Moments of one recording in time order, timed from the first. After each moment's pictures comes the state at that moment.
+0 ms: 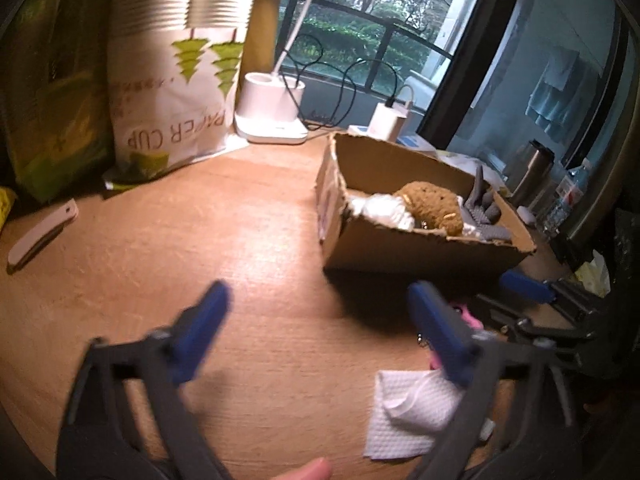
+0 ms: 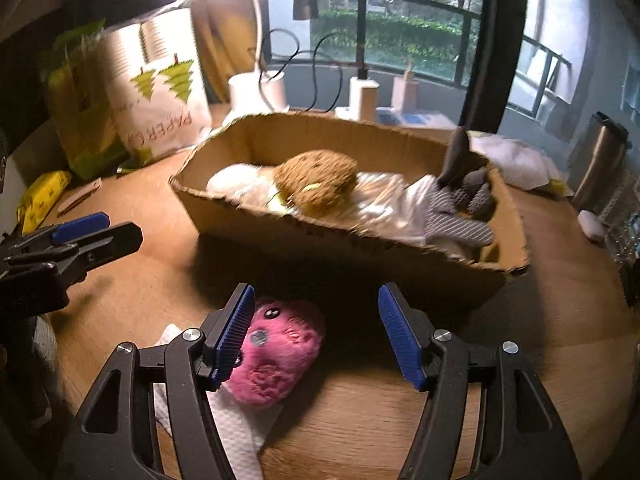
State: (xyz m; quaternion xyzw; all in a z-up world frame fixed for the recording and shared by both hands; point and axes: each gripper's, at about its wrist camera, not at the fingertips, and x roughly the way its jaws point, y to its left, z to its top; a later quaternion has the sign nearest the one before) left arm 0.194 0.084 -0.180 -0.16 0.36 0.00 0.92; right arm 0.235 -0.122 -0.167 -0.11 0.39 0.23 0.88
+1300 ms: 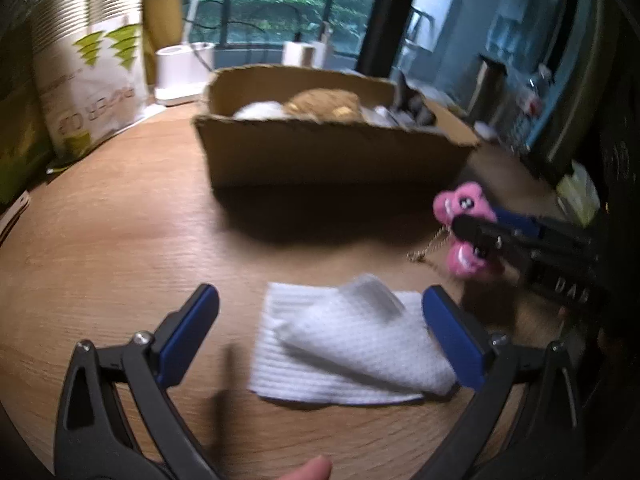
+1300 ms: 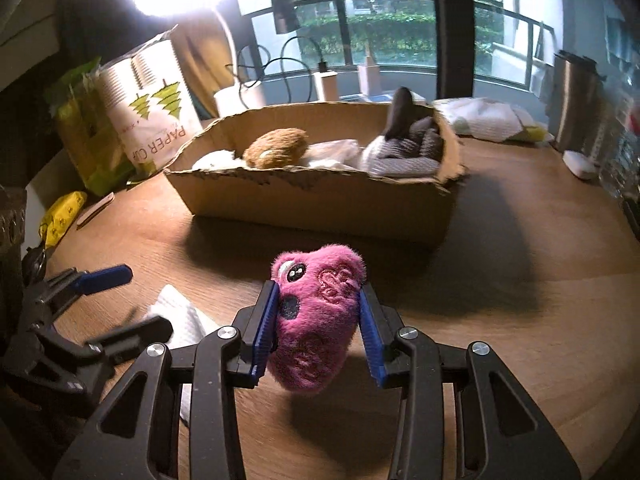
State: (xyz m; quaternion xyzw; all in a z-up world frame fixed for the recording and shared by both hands) left arm 0.172 -0.014 -0.198 -0.07 0.42 -0.07 0.90; right arm 0.208 -0.200 -0.181 -0.02 0.39 0.24 0.89
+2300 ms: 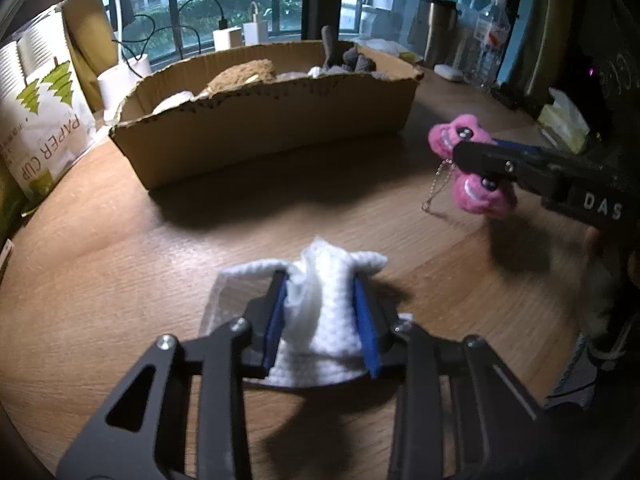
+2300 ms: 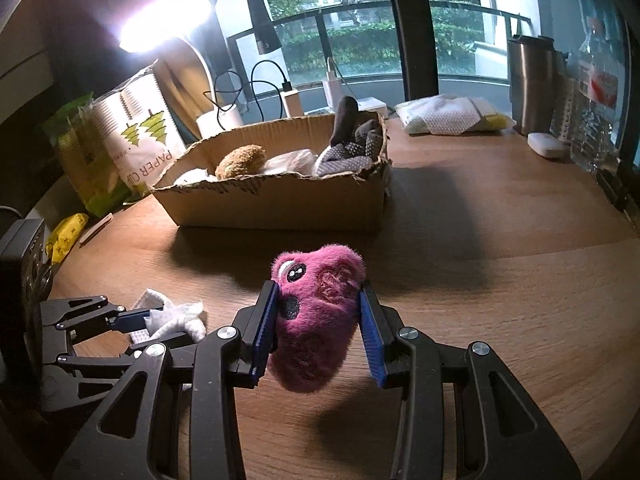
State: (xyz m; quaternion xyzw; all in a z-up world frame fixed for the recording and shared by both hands) left arm 0.164 -0.064 -0.206 0.02 0.44 -0.11 0.89; right arm 0.196 -0.247 -0.172 0.01 0.37 0.23 0.90
